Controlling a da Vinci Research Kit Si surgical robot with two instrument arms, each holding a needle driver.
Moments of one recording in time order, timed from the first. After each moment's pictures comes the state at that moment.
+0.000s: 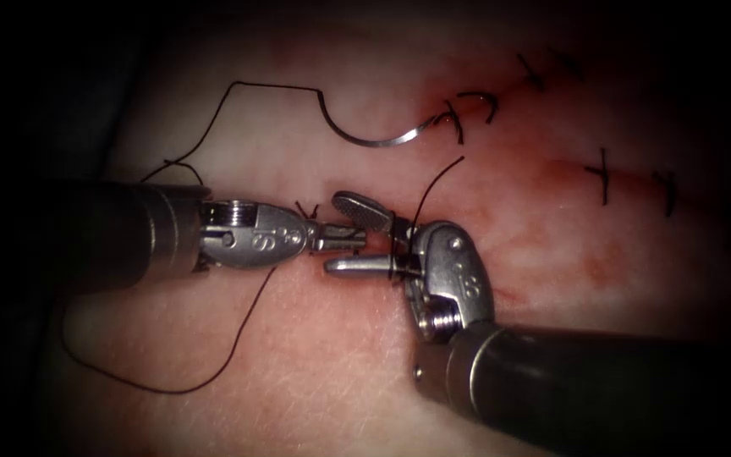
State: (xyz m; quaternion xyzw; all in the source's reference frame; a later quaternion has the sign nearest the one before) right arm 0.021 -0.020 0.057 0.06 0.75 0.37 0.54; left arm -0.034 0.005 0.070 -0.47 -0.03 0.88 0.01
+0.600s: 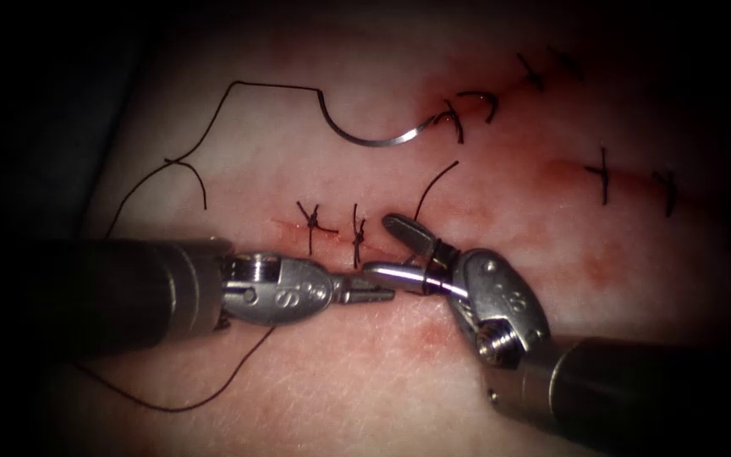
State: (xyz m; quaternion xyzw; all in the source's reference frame) right arm 0.019 -0.022 0.058 0.00 0.58 0.53 0.61; left arm -0.038 0.002 0.067 -0.47 -0.01 0.88 0.03
